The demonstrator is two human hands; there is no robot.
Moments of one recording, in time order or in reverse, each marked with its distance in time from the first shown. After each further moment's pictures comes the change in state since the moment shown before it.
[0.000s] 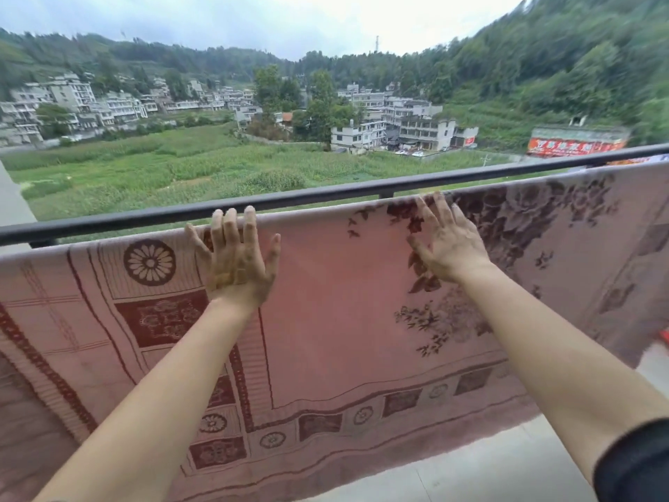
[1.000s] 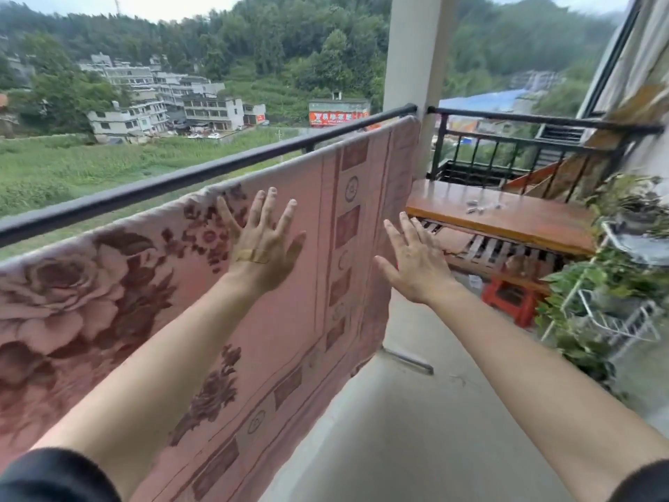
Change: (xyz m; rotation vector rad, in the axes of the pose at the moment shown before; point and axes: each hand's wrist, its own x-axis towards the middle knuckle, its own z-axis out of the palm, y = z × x) left_hand 0.051 0.737 0.152 -0.380 -0.170 0.807; right_hand -0.064 0.595 0.004 -0.158 -0.062 0.510
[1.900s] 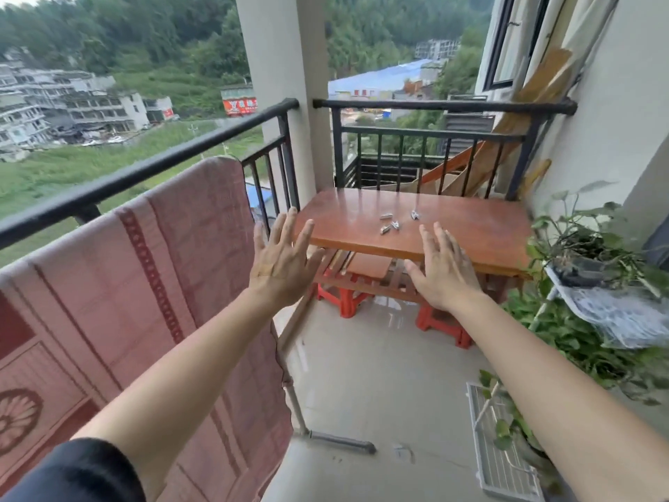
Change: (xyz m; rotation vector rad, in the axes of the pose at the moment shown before) left_hand 0.486 0.385 0.289 -0.235 -0.105 0.261; right_hand 0.310 0.519 0.102 0.035 -0.023 0.455
